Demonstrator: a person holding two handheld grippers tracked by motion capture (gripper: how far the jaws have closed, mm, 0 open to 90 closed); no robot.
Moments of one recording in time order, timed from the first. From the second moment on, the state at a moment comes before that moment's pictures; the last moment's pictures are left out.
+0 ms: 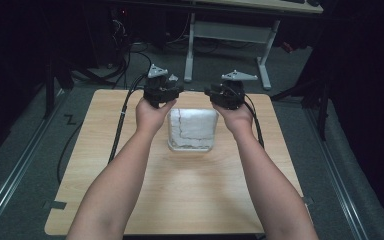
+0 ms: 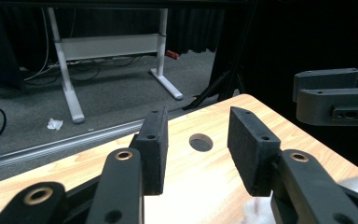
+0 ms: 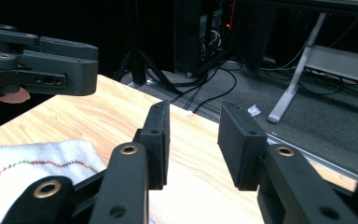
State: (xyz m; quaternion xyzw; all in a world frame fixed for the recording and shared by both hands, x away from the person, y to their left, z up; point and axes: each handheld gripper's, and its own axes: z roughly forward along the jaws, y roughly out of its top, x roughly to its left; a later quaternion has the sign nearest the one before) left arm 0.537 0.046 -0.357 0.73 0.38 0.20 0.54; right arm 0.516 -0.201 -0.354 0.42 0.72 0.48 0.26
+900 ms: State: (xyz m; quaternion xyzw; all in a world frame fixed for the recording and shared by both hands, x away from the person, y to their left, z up) left arm 0.463 0.092 -0.363 0.73 0.33 0.23 0.55; right arm 0.442 -0.222 -0.363 0.40 0.71 0.49 0.30
